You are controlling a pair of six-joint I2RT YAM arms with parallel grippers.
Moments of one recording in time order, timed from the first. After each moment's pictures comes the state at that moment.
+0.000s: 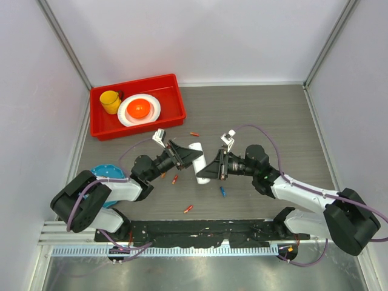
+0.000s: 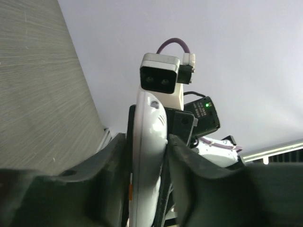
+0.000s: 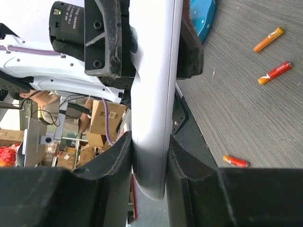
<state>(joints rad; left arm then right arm) -0.67 1.40 0.32 1.29 0.33 -1.42 0.68 1.16 0.43 0.62 -0.70 1.07</state>
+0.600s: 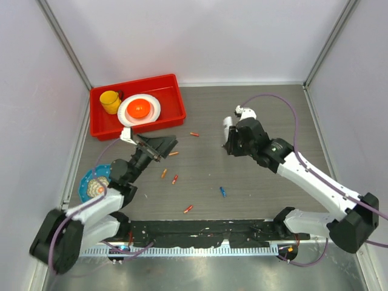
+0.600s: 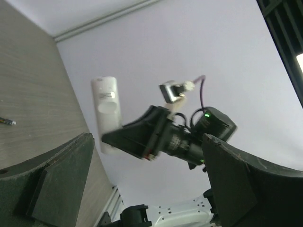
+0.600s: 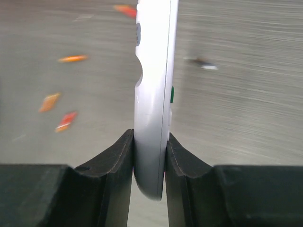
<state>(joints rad) -0.46 1.12 0.25 1.18 0.27 -1.42 0.67 1.14 1.01 -0.51 0.06 0.49</state>
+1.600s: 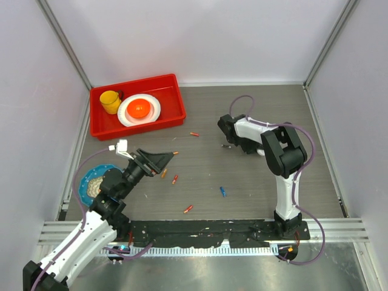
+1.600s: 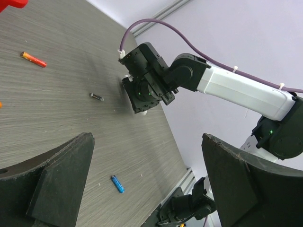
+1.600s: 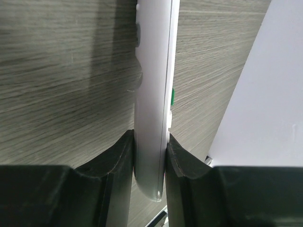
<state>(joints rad) -0.53 0.47 0.26 0.26 0.10 -0.99 0.48 2.05 1.38 -0.93 0.84 0.25</state>
